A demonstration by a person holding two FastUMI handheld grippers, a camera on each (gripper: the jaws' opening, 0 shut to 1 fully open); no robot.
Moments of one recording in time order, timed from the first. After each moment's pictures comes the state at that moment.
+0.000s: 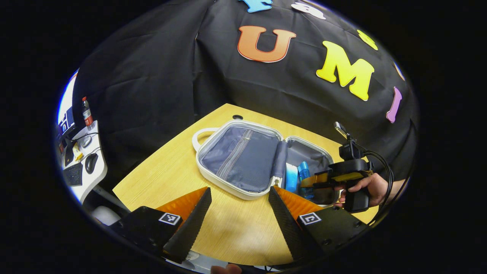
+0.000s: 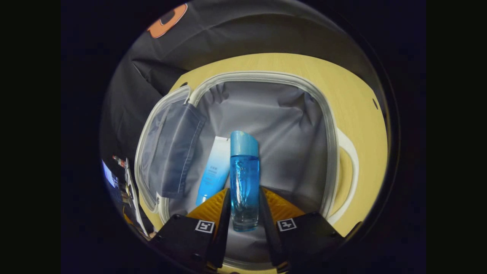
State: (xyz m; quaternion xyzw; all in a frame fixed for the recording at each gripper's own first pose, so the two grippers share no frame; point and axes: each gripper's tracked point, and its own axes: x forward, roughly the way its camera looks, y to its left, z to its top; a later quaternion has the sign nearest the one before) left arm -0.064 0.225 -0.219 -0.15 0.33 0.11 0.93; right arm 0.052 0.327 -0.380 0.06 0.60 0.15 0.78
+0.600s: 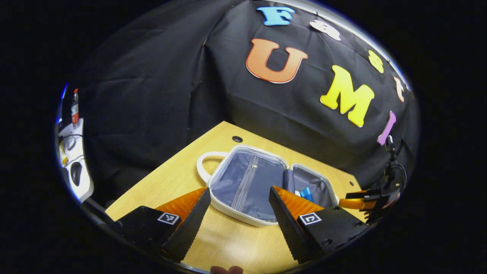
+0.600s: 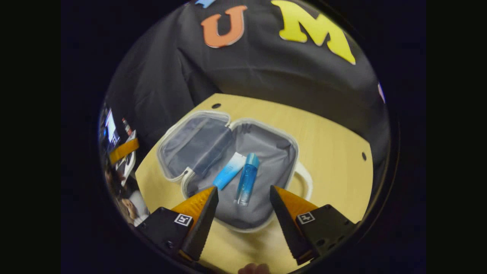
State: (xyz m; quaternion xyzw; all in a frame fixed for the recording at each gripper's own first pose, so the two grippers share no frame) left arm -0.007 0.311 -0.221 -0.23 0.25 0.05 0.94; right arm 0.022 0.272 -0.244 -0.08 0.42 0.27 0.87
